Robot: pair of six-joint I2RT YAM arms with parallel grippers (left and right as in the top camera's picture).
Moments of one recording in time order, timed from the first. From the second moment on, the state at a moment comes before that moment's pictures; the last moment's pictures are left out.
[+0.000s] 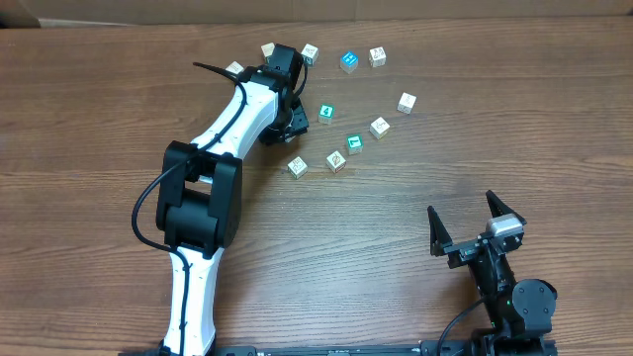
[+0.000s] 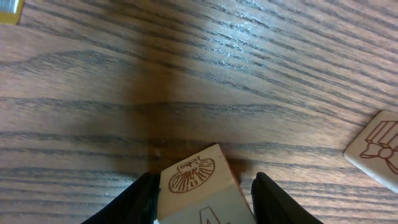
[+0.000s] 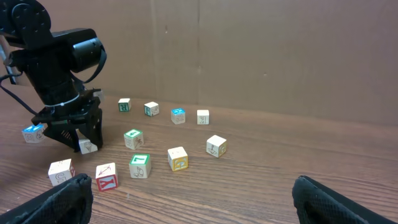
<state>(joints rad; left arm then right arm) -0.32 2.32 1.85 -0.89 0.00 -0.66 0.03 0.01 0.02 -0.02 -0.22 -0.01</state>
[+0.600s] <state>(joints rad) -0.32 2.32 1.86 -0.89 0.00 -0.65 0.03 0.01 0.02 -0.02 -0.22 -0.01</state>
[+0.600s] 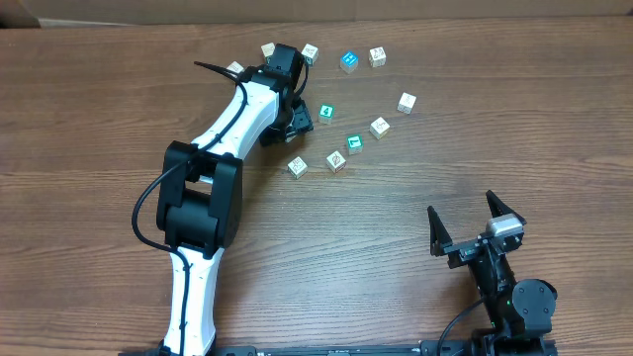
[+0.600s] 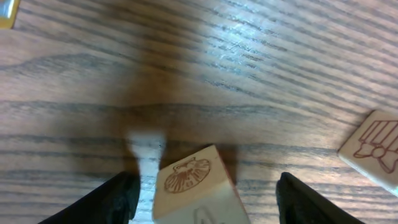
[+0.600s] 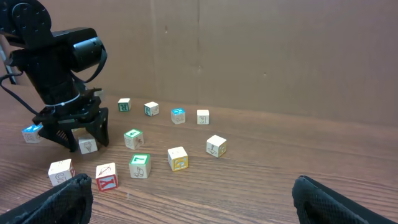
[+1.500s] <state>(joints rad) -0.34 2.32 1.87 -1.15 0.15 -0.55 0.03 0.01 0.02 -0.02 -0.22 -0.01</state>
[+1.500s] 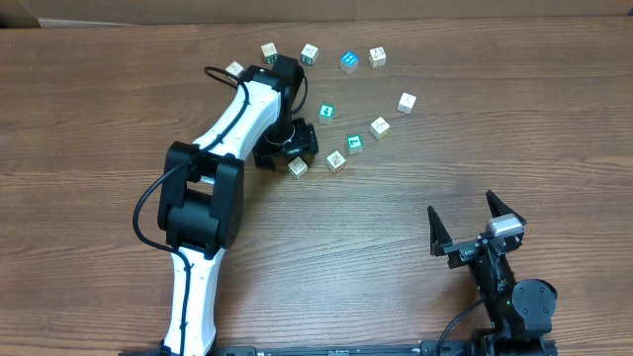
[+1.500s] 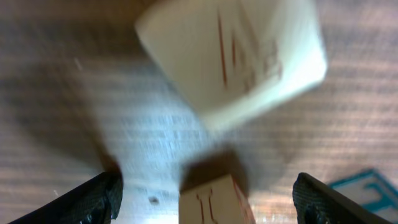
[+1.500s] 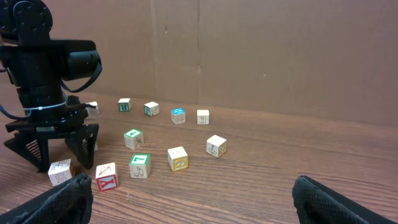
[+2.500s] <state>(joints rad) -0.38 2.32 1.87 -1.22 0.04 -0.55 0.03 0.01 0.02 -0.02 -0.22 -0.01</state>
